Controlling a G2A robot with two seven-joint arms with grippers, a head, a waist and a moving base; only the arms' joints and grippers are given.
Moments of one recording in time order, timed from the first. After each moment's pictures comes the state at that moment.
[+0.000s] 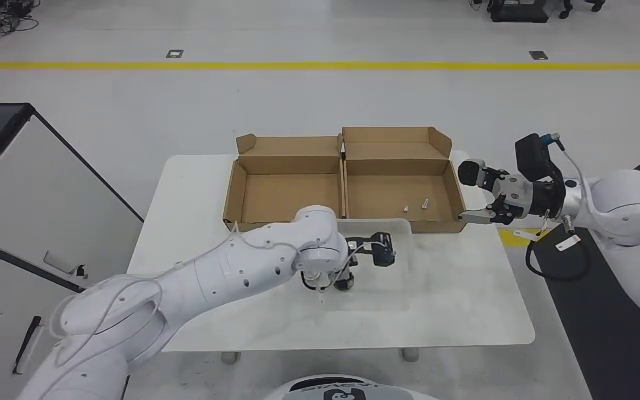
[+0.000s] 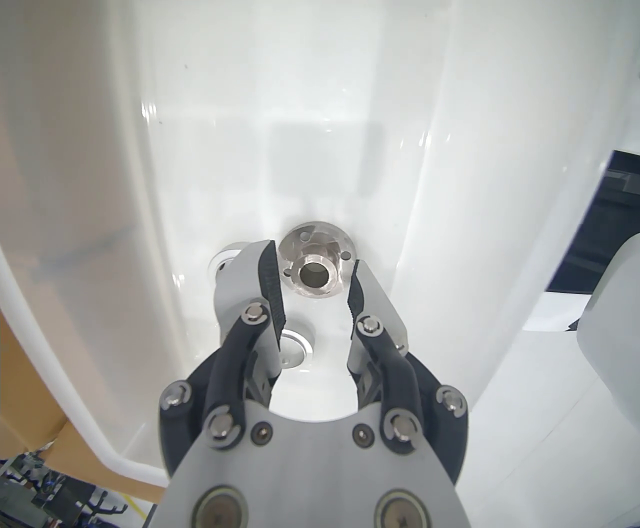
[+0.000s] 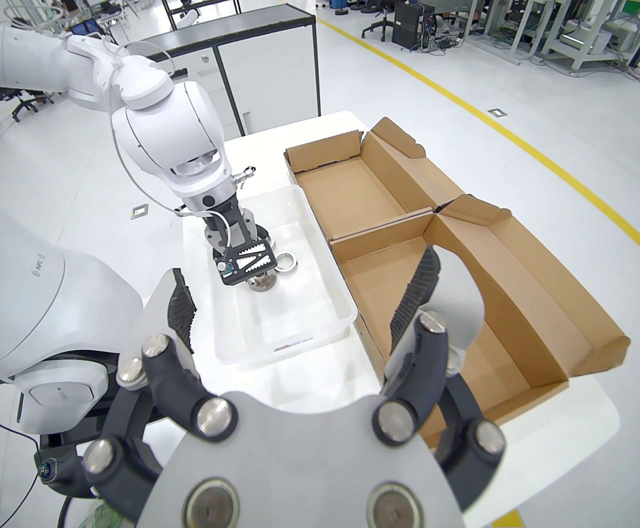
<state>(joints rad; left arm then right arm) 0.63 -1.28 -0.23 -1.50 0.72 -0.38 -1.22 -1.27 -0.54 1.36 -1.62 -0.06 -1.01 0.70</state>
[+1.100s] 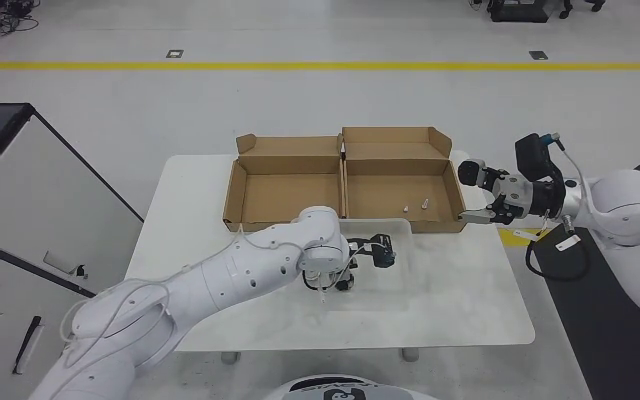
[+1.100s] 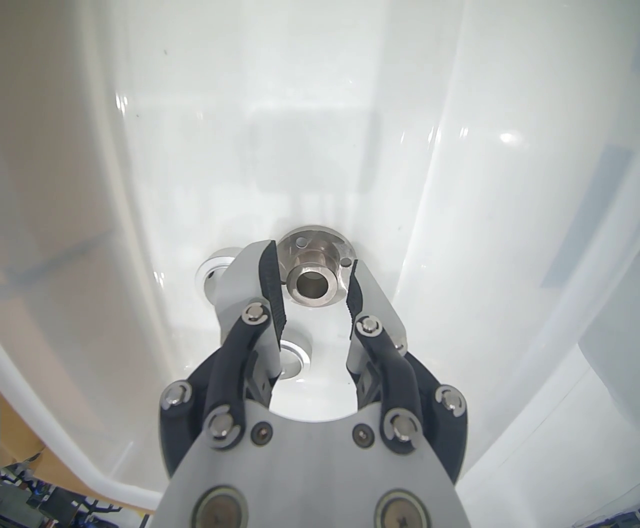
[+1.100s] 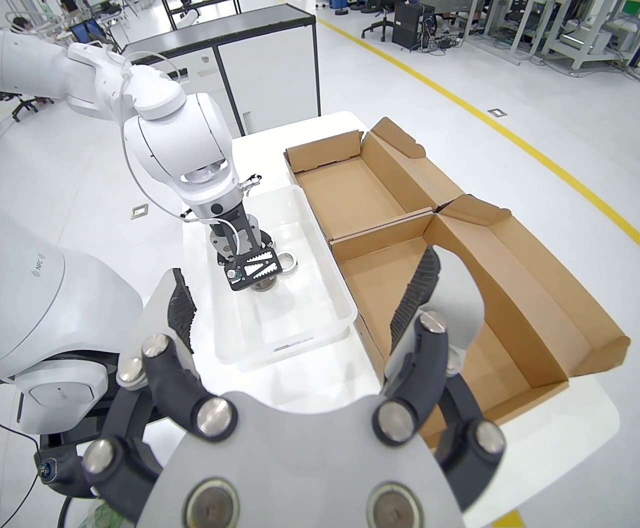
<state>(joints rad) 0.67 -1.31 -0.26 -1.45 0.73 -0.41 -1.24 -1.27 -0.54 1.36 -1.62 -0.06 -1.01 0.70</state>
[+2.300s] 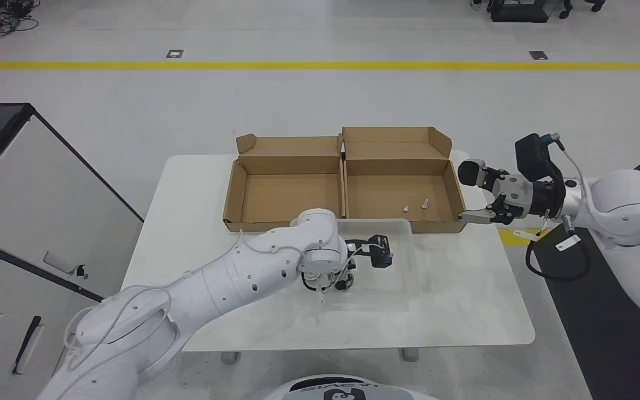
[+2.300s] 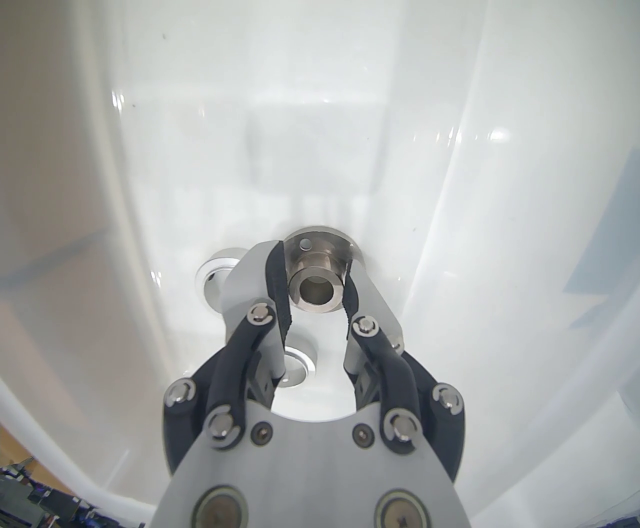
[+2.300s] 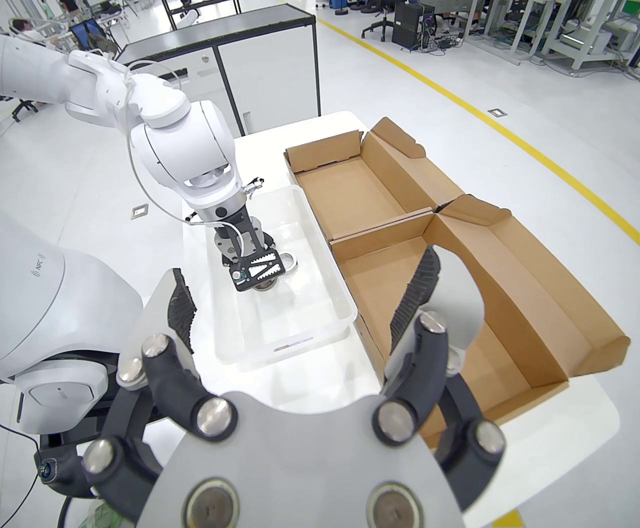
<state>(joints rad) 0.72 -1.32 -0.31 -1.44 0.80 -0.44 -1.24 -1.27 -0.54 1.36 -1.62 -0.06 -1.01 0.70</state>
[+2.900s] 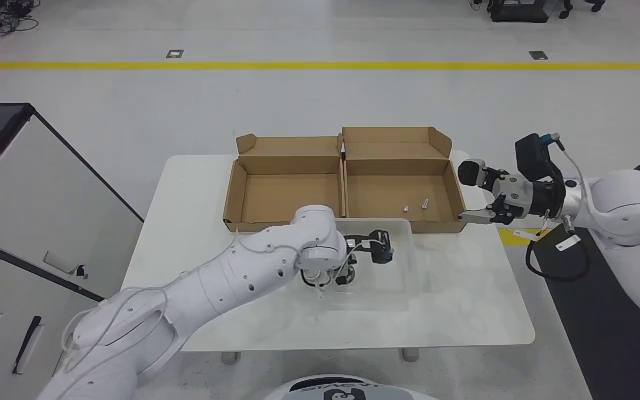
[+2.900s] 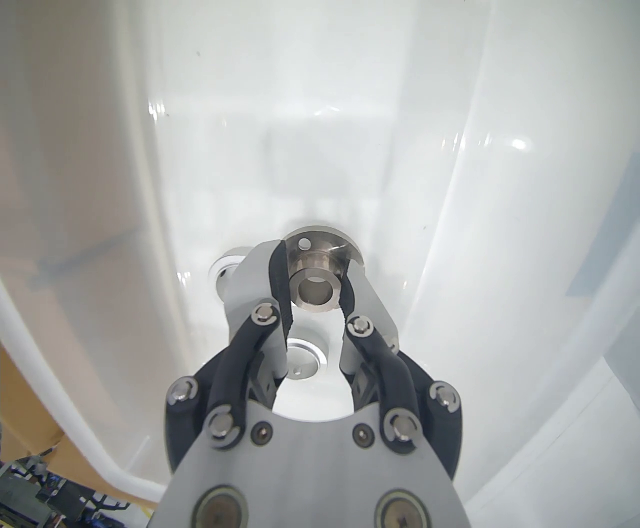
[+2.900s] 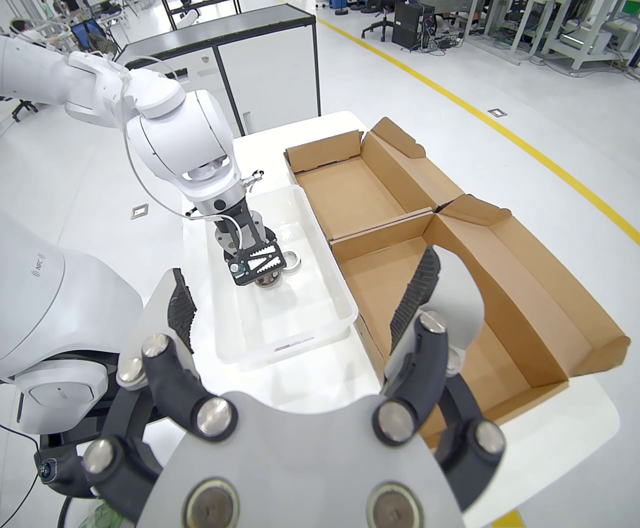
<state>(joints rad) 0.73 -1.31 -0.36 -1.48 0.83 -0.46 -1.25 -1.27 -0.54 1.36 -1.62 -0.06 -1.01 0.70</state>
